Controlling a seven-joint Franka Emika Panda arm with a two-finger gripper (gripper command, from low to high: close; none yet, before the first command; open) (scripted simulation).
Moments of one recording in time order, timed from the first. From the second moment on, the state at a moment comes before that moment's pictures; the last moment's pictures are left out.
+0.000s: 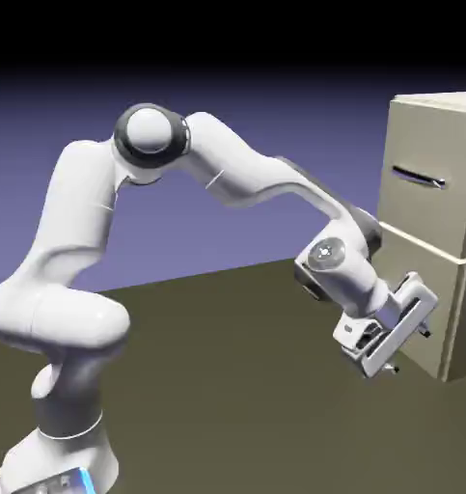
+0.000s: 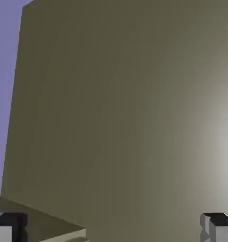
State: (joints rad) arm 0.90 0.63 -1.09 -2.09 1.88 2.83 0.76
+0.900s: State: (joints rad) arm 1.23 1.23 -1.59 -1.60 2.78 2.77 0.80
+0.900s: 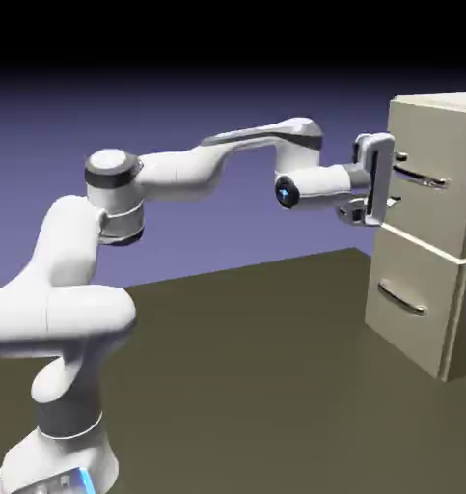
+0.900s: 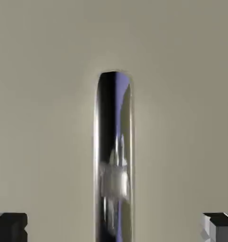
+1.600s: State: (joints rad) arm 1.63 1.22 -1.75 -2.09 2.80 2.65 0.73
